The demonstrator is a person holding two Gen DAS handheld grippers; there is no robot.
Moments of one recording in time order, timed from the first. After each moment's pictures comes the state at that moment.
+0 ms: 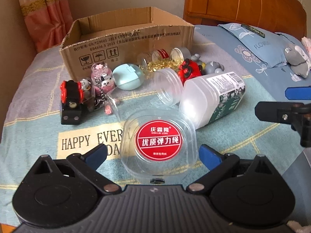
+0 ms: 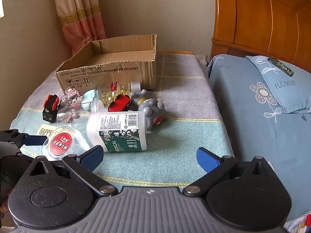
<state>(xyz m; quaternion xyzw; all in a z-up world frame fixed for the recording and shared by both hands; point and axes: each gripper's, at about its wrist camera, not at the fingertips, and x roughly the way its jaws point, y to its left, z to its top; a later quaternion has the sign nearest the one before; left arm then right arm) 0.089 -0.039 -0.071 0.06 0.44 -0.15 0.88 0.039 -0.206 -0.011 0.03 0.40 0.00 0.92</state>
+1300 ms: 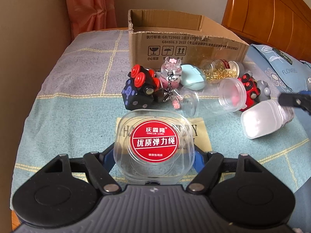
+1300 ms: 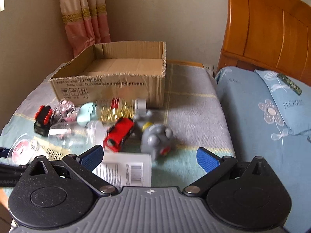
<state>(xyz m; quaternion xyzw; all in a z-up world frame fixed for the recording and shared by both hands) 0.091 0.044 -0.076 0.00 0.43 -0.08 0.90 0.087 -0.196 -0.012 0.00 0.39 0.01 0.92</state>
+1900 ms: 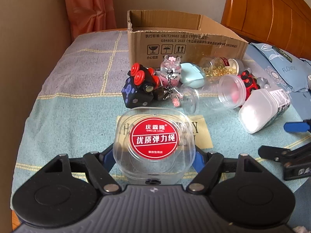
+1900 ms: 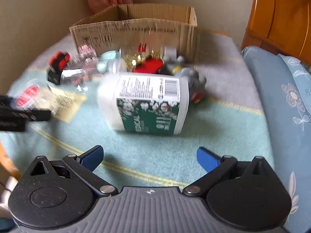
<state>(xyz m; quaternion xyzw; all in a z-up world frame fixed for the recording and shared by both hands) 0.088 0.043 -0.077 0.01 0.43 -0.08 0.90 0.069 -0.170 -0.070 -0.05 0.44 0.06 0.90</state>
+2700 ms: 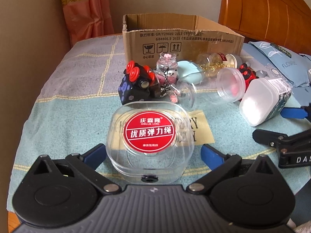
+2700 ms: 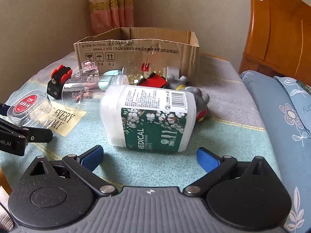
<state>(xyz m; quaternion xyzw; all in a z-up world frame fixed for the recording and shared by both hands) 0.081 0.036 -0.089 0.03 0.40 -0.08 0.91 0.066 -0.168 -0.081 -0.04 0.36 0.07 0.93</state>
